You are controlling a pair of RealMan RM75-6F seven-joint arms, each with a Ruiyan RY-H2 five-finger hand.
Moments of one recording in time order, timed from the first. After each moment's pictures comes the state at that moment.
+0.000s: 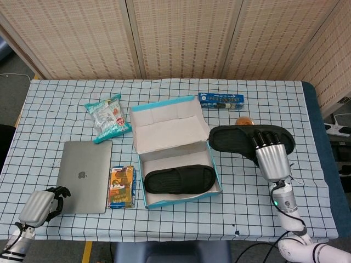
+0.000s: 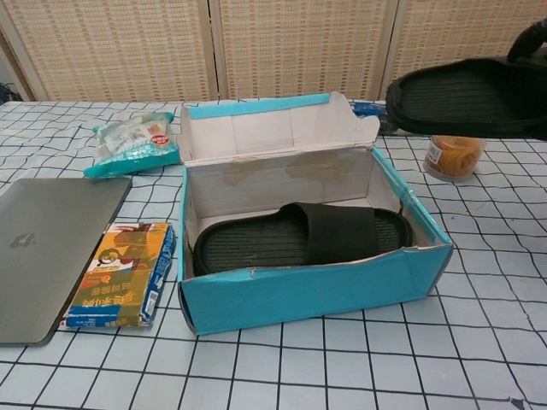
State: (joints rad) left arm -0.17 -1.22 0.06 -1.50 1.57 1.34 -0.05; right arm 0.44 -1.54 0.13 -1.29 -1.54 1.60 -0.52
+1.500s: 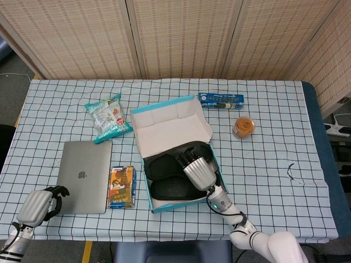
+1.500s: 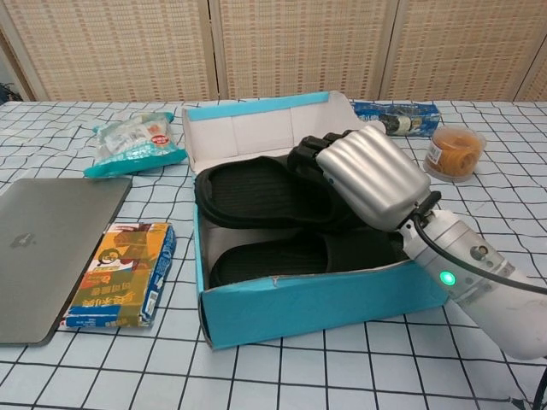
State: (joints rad) left arm -0.17 -1.21 0.06 -1.50 1.58 1.35 -0.09; right arm 0.66 -2.13 0.08 -0.60 -1.68 1.44 -0.21
